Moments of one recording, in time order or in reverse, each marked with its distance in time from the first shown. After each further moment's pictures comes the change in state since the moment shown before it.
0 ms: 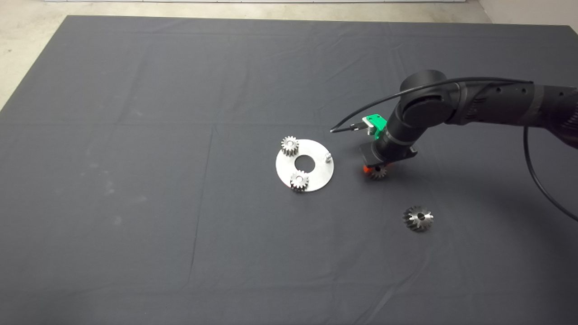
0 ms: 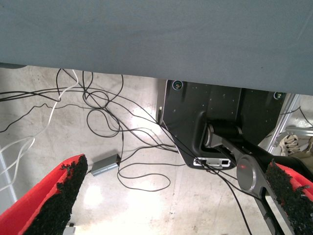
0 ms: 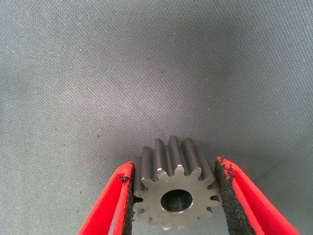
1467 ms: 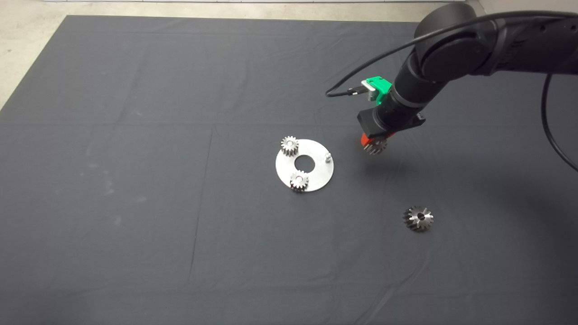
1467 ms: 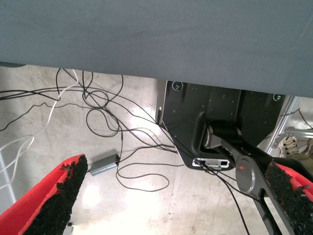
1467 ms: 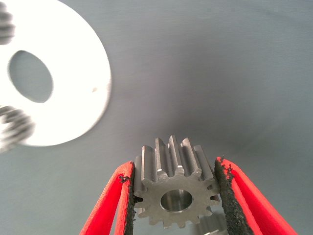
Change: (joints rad) left arm 0.000 -0.001 -0.010 0.000 0.000 -0.008; right arm 0.215 0.046 0.098 0.174 -0.009 0.079
